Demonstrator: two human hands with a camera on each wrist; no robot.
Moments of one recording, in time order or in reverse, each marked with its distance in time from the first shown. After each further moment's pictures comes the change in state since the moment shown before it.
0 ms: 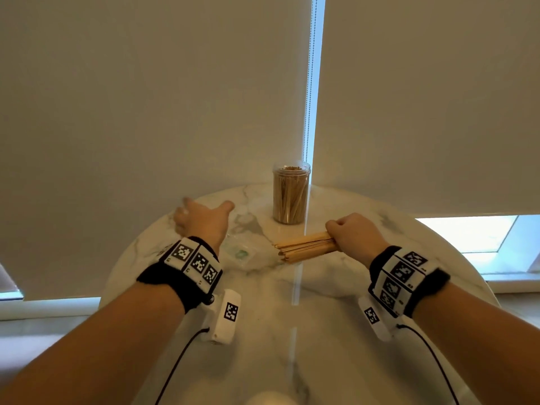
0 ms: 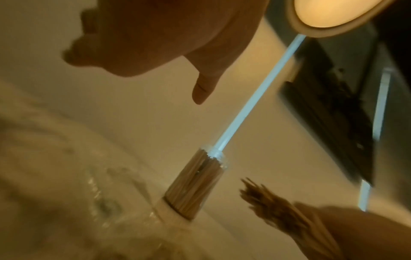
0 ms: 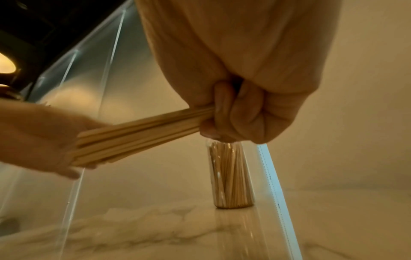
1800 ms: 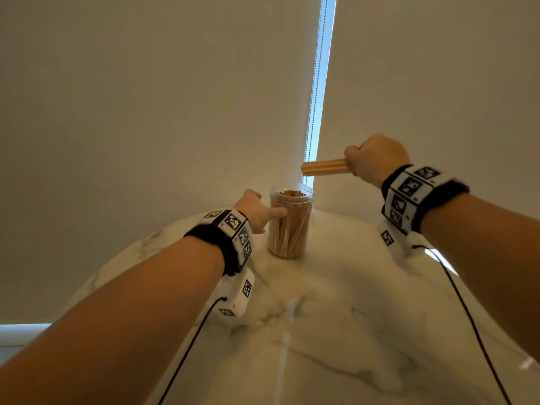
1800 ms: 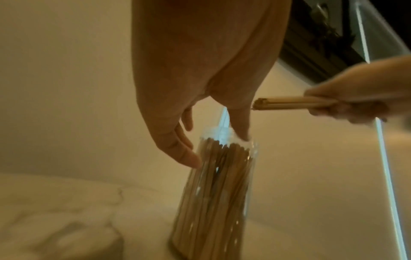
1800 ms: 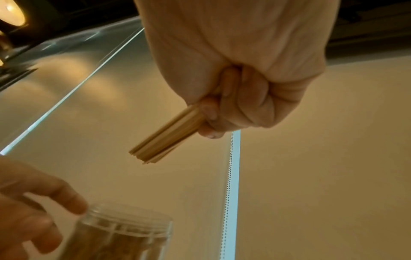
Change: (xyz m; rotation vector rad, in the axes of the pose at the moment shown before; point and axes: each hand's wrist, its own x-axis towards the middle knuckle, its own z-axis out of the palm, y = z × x) left_hand 0.083 0.066 0.109 0.080 -0.535 0.169; right_hand 0.163 -0.063 -0.094 -0.338 0.337 -0.113
